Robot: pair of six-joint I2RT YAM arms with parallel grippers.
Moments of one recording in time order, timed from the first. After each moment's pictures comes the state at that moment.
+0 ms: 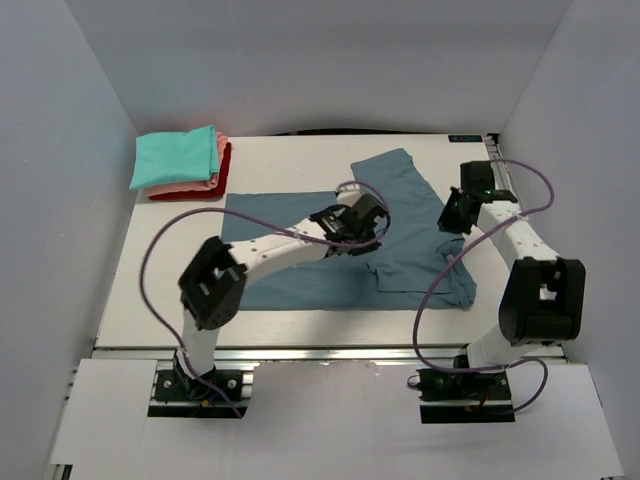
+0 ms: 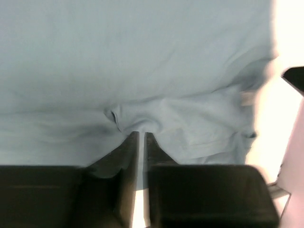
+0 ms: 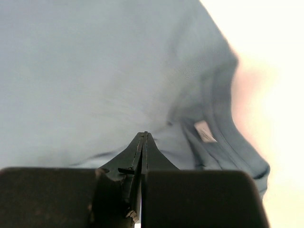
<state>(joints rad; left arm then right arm) -0.95 2.00 1.57 -0.48 -0.25 -1.06 0.05 1.58 1.12 -0.60 0.01 0.44</state>
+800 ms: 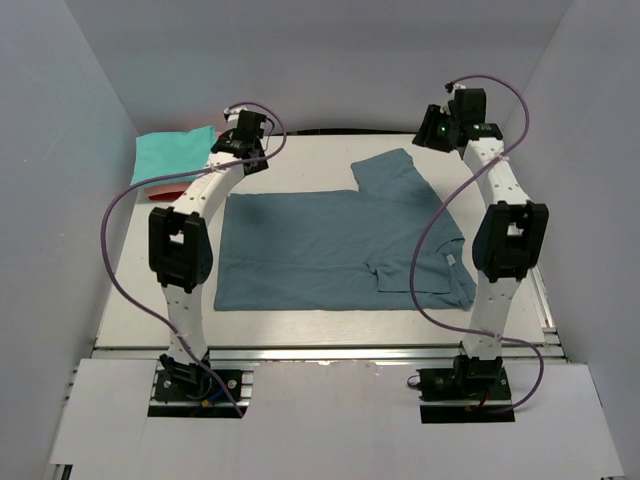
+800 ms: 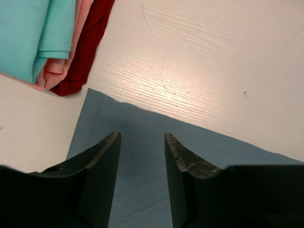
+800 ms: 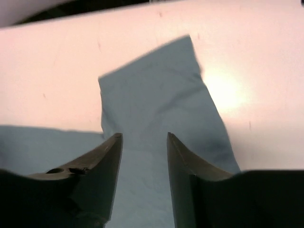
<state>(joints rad) -0.29 2.05 1.88 -0.62 -0.44 -0.46 0.06 2.07 1.94 -0.52 -0.23 0.25</state>
